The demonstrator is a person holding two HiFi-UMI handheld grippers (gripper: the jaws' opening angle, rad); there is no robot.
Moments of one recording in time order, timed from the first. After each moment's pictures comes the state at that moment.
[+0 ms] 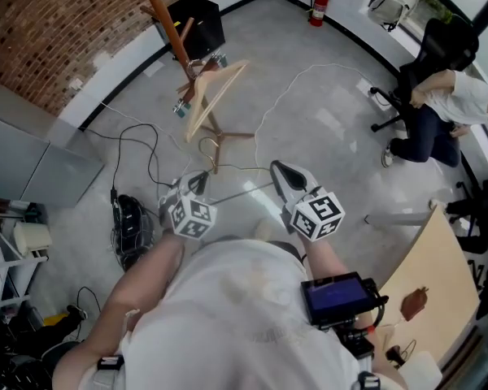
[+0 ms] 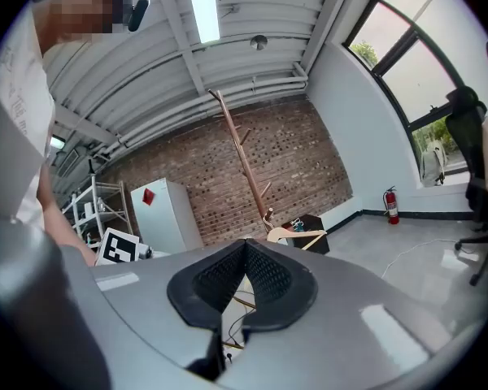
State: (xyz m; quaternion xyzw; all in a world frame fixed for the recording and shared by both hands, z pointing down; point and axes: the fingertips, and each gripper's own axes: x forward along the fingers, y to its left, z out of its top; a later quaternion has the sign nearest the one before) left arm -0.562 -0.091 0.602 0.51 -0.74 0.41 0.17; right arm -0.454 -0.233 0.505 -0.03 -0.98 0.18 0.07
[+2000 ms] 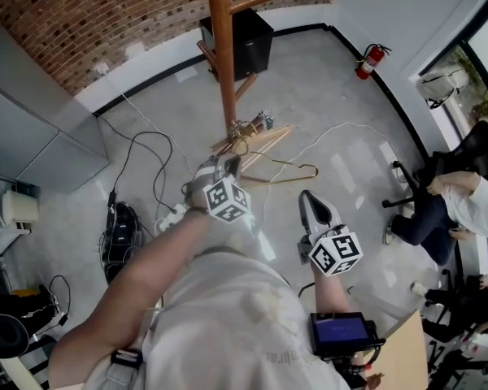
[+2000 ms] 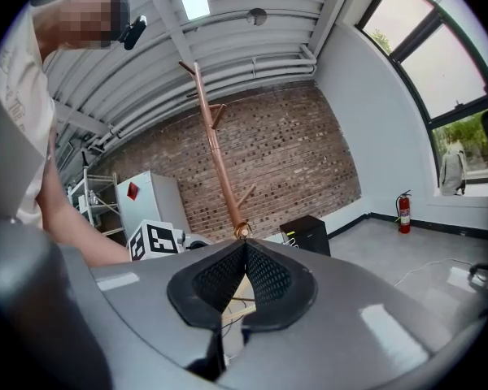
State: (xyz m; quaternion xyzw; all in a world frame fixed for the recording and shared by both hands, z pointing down) left arm -0.813 -0.233 0.588 0.44 -0.77 0.44 0.13; right arm -0.650 -0.327 0.494 -0.07 -0.98 0.17 0.10
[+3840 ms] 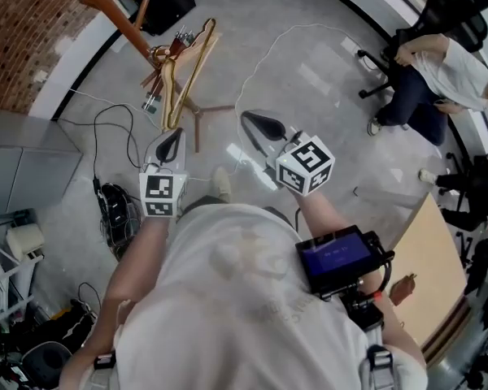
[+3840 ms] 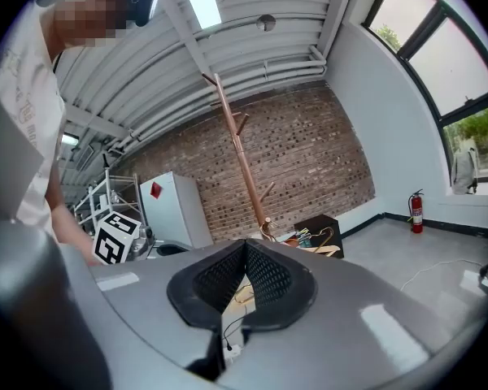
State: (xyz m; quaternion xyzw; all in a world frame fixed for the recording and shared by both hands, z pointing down) left arm -0.666 -0.184 0.547 0.51 -0.83 0.18 0.14; right arm -0.581 -0.301 0.496 -0.12 -0.98 0.16 0.09
